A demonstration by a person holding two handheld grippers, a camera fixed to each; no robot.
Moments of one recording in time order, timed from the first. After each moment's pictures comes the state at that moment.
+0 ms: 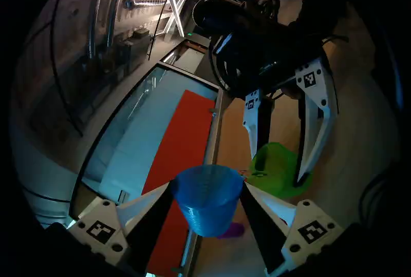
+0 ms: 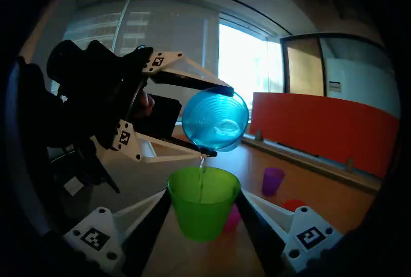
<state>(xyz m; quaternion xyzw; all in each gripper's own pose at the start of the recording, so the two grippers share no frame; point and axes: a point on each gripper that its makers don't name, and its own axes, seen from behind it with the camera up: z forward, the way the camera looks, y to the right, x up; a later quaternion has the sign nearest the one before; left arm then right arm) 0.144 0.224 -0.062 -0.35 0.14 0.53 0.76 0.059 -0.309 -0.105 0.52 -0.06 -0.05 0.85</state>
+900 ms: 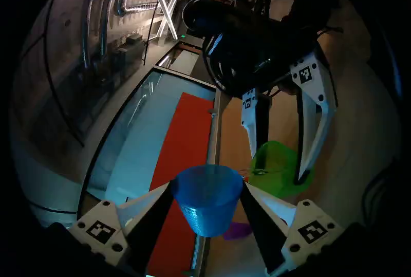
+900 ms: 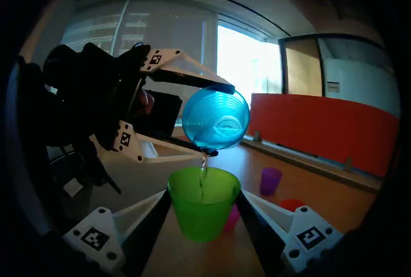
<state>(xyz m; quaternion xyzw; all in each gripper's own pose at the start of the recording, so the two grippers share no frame) 0.146 0.233 -0.062 -0.34 0.16 0.56 0.74 0.059 -0.304 -0.103 0.51 -0.06 -0.05 0.85</state>
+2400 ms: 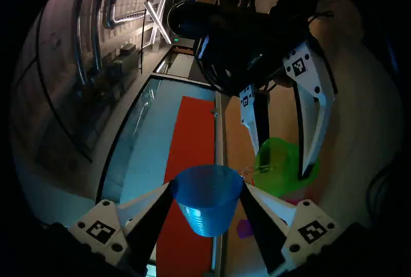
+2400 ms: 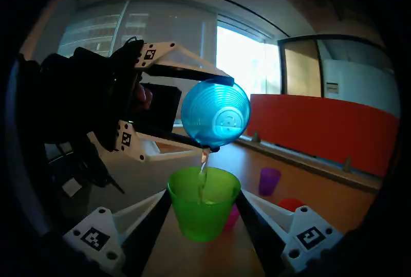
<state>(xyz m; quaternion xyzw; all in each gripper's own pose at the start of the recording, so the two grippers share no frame) 0.154 0.238 -0.062 -0.32 0.19 0.60 0.70 0.056 -0.302 -0.103 0.51 -0.05 -0.05 0.86</state>
